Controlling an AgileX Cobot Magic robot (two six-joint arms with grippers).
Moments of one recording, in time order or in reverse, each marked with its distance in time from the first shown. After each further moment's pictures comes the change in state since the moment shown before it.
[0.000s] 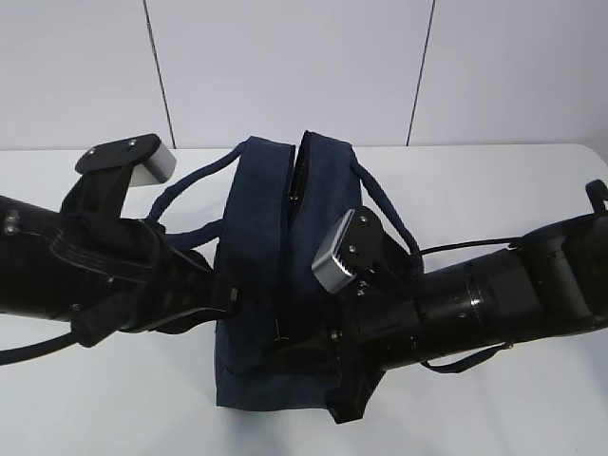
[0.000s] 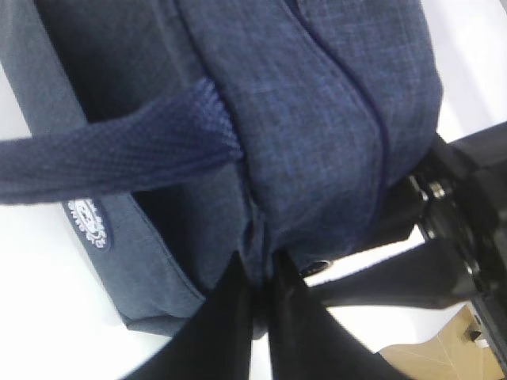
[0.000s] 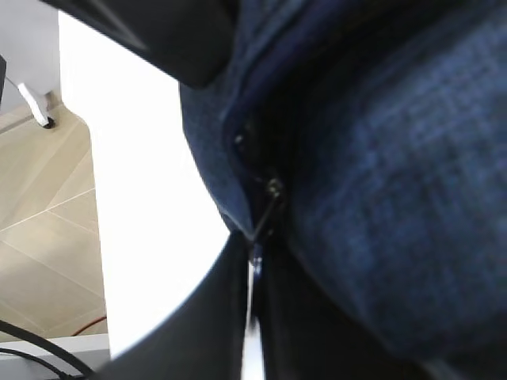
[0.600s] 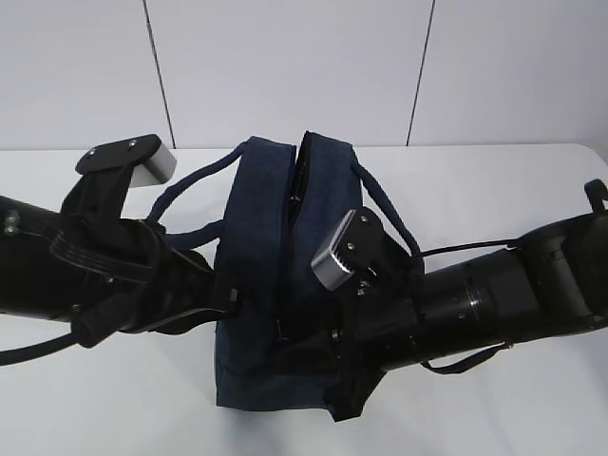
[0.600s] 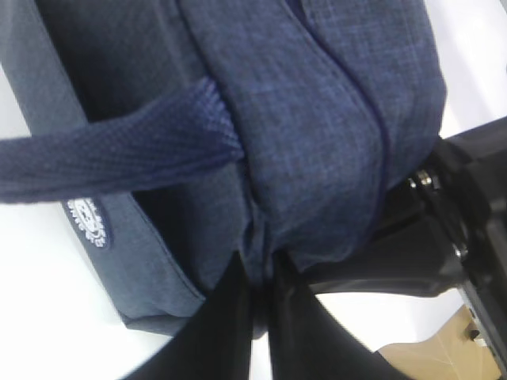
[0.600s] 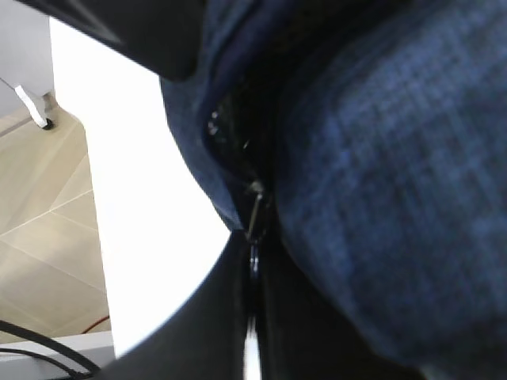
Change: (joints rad) left arm 0.000 0.000 0.000 0.000 0.001 0.000; right arm 0.000 0.000 -0.002 -0.014 -0.020 0.053
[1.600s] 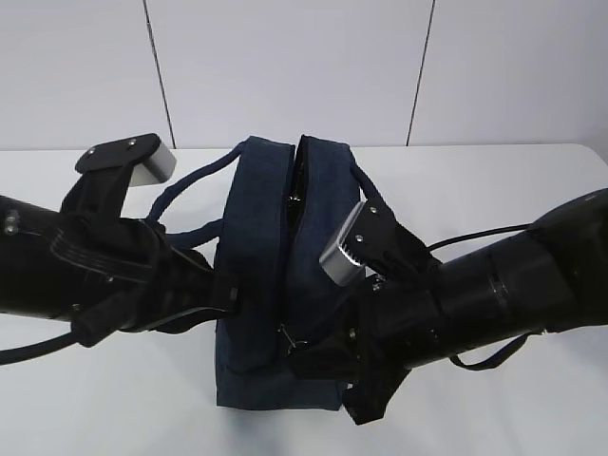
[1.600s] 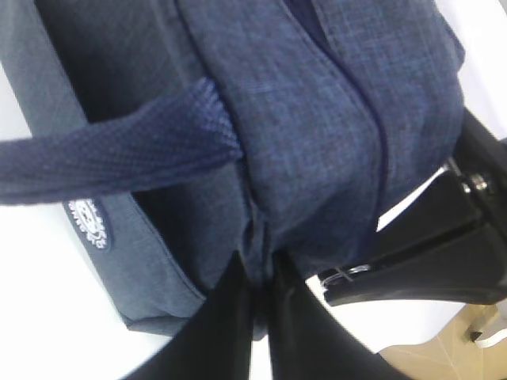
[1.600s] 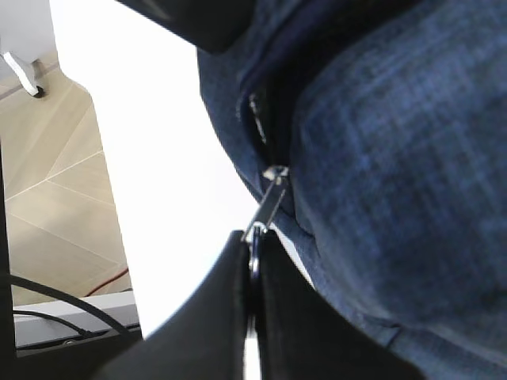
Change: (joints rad) left arm 0.000 0.000 0.000 0.000 -0.002 0.000; right arm 0.000 -0.106 -0.002 -0.238 -0.061 0.253
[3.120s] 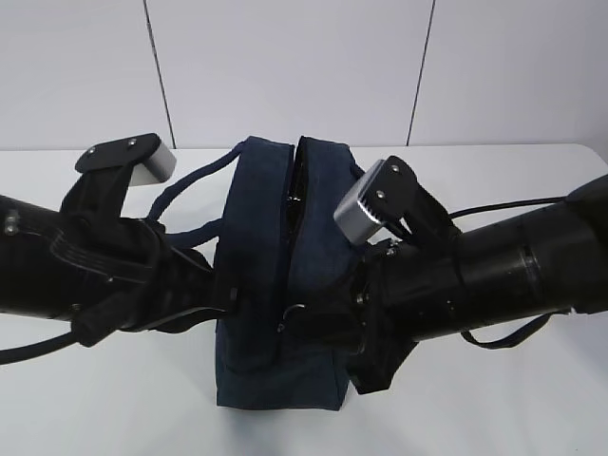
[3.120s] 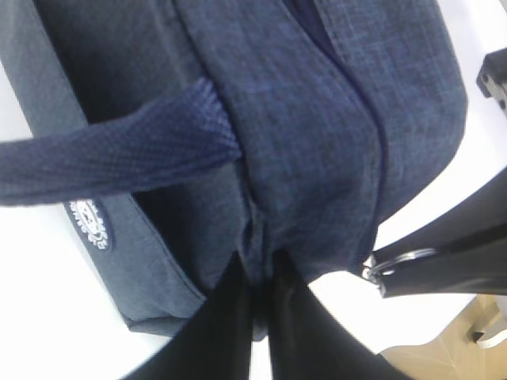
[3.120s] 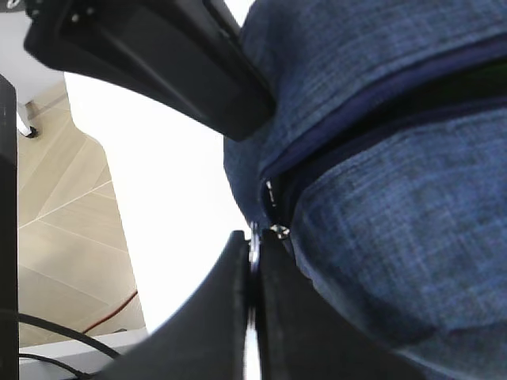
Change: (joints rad) left arm 0.000 0.000 0.000 0.004 -0.002 0.000; right arm 0.000 -0.115 0.000 0.012 -0.008 0.054
